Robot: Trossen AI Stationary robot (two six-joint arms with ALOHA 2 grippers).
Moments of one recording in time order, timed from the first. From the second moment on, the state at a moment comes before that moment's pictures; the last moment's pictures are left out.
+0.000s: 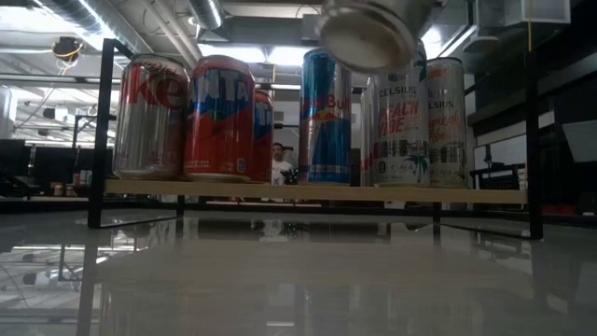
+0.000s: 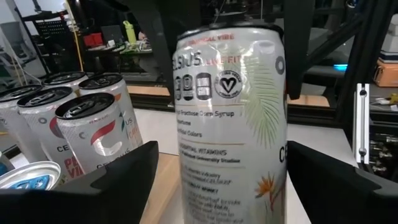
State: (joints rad) left arm -0.61 1.97 1.32 0.44 -0.98 -0.13; right arm 0.47 1.82 1.95 -1.21 -0.02 0.46
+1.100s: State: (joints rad) left arm -0.61 1.98 1.32 0.39 -0.98 -0.13; right arm 0.34 1.82 1.95 -1.57 -0.02 0.37
